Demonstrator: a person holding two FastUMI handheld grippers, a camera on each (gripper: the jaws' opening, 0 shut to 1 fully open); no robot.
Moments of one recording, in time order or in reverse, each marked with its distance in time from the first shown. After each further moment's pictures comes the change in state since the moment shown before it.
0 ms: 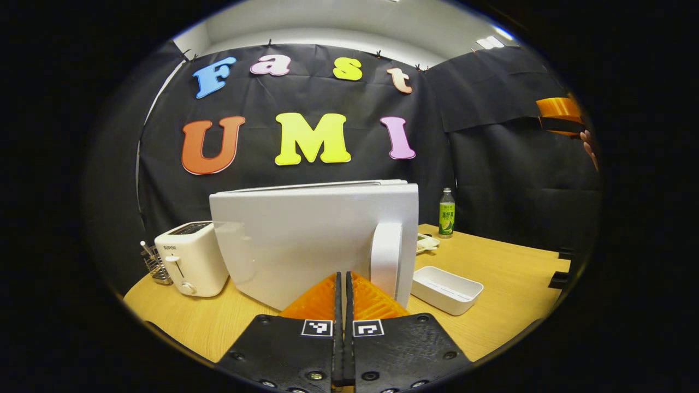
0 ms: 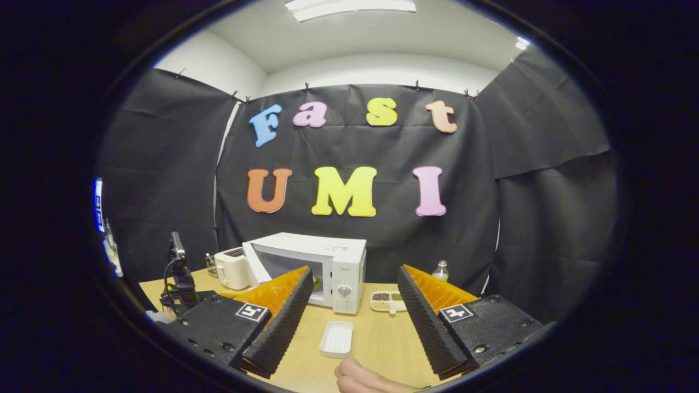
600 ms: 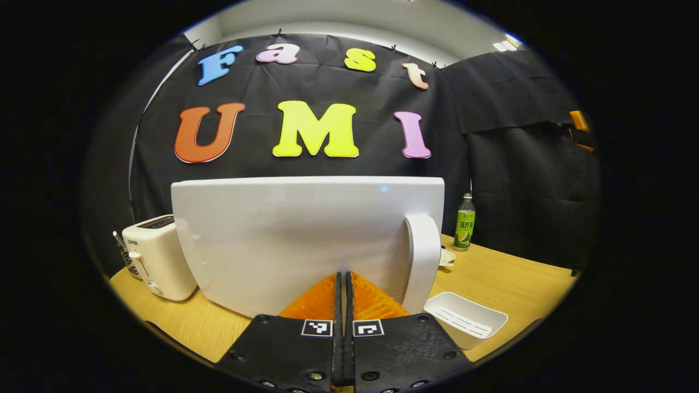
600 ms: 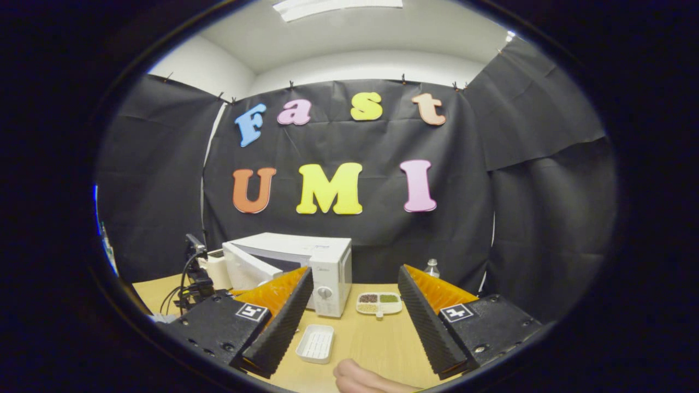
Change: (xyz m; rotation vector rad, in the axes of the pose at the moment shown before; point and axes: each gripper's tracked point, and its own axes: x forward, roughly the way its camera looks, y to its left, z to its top) left arm 0.096 -0.001 0.000 -0.070 0.010 0.039; right arm 0.036 -0.043 -0.011 0.005 -0.021 -0.030
